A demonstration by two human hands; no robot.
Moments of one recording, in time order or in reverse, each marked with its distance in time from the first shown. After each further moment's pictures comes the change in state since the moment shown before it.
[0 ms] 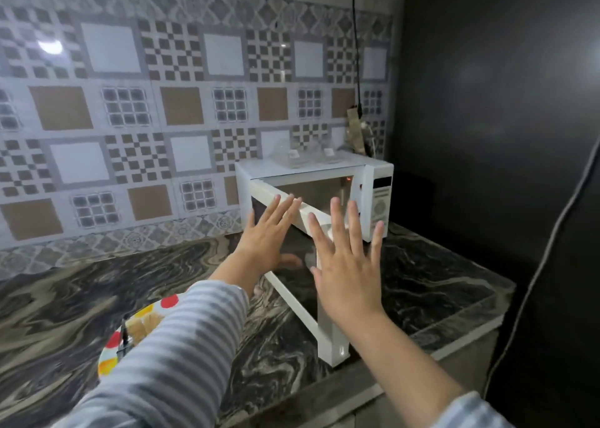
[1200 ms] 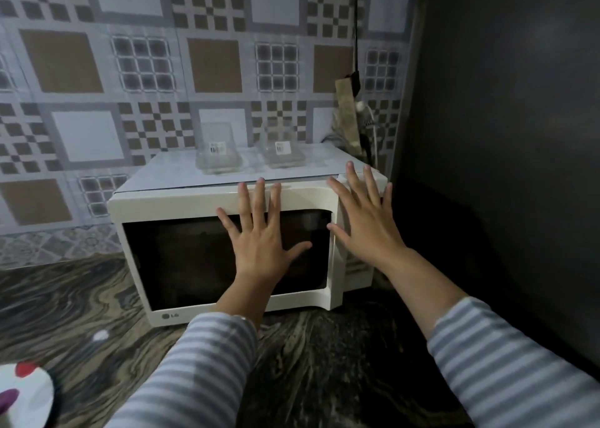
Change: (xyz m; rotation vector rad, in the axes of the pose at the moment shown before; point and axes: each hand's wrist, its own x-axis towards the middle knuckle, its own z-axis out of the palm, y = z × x) left_hand 0.280 0.066 0.164 0.118 0.380 -0.469; right_hand 0.249 0.276 0.251 0.168 -0.205 -0.227
